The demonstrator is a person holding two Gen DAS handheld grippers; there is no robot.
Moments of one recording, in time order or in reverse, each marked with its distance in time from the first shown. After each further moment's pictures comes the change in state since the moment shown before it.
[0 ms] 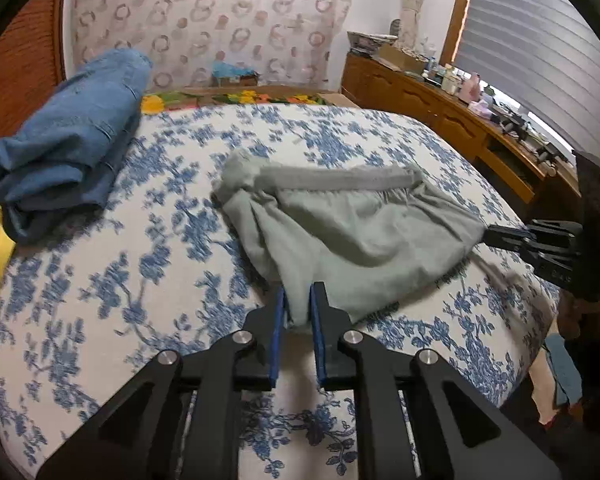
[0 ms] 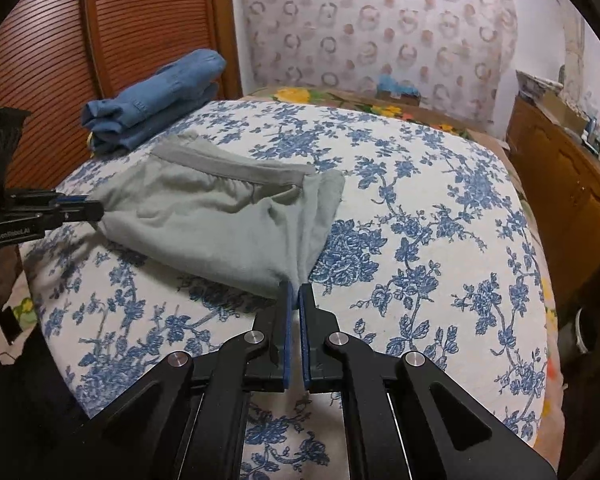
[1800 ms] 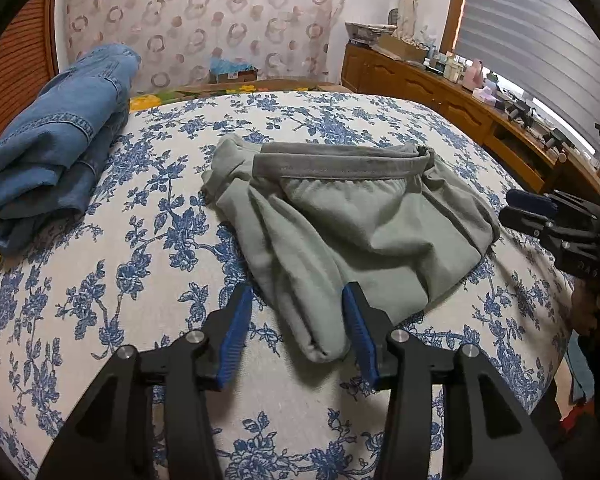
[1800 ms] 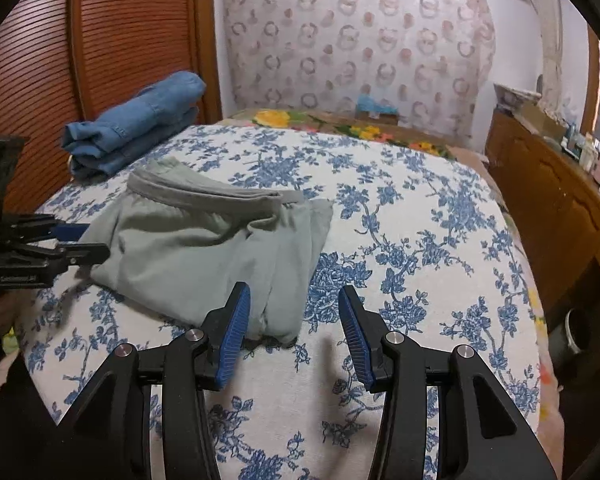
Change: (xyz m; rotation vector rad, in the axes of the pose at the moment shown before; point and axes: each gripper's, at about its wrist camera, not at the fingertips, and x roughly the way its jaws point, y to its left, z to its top) left arm 0.036 -0.001 -0.004 0.035 0.028 0.019; right arm 0.008 0.004 0.007 0.000 -0.059 -0.132
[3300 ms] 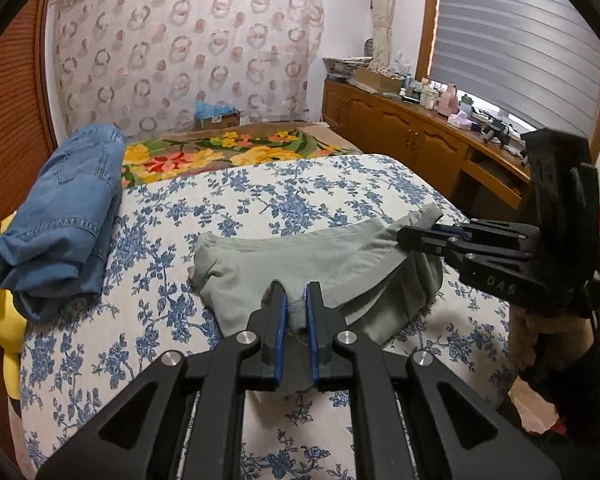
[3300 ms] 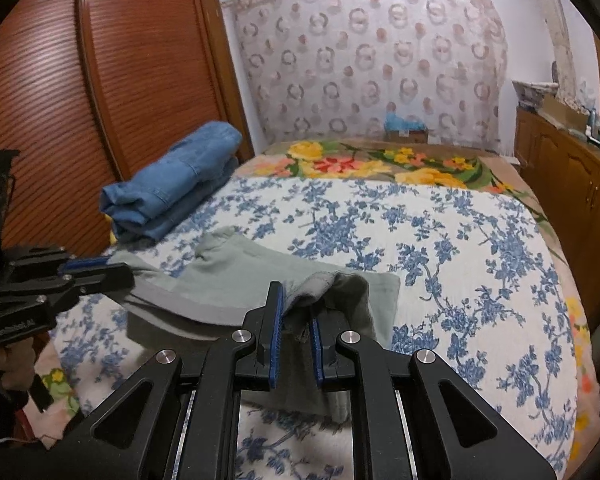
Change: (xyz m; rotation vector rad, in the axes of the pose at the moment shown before) left arm -0.056 -0.031 0.047 0.053 -0.120 -0.032; right arm -0.001 0.020 0.053 0.104 -0.102 0.188
